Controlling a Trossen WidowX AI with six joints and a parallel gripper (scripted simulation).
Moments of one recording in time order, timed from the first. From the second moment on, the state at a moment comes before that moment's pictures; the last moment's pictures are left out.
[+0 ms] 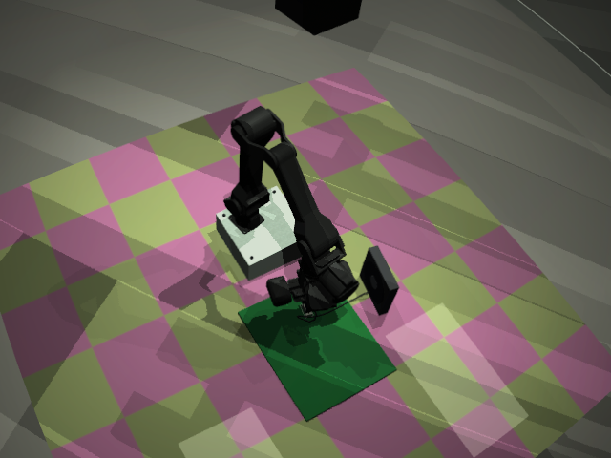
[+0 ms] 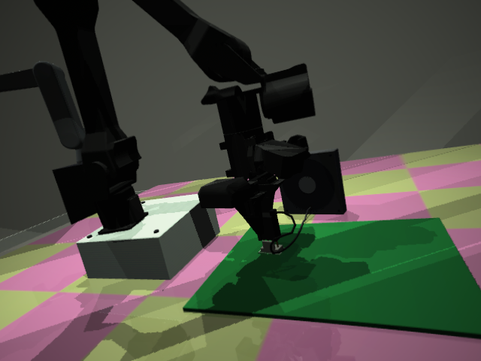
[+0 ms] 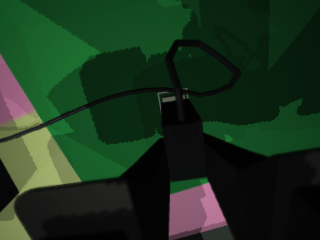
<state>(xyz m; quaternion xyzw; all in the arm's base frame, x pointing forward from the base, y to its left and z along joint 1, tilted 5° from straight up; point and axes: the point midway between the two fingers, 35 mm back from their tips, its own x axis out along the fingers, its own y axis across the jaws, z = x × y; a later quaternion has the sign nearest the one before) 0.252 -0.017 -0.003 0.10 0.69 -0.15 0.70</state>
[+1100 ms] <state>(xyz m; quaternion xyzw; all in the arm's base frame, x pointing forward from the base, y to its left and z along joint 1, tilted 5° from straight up) 0.252 -0.017 -0.017 0.11 0.69 -0.15 0.70</state>
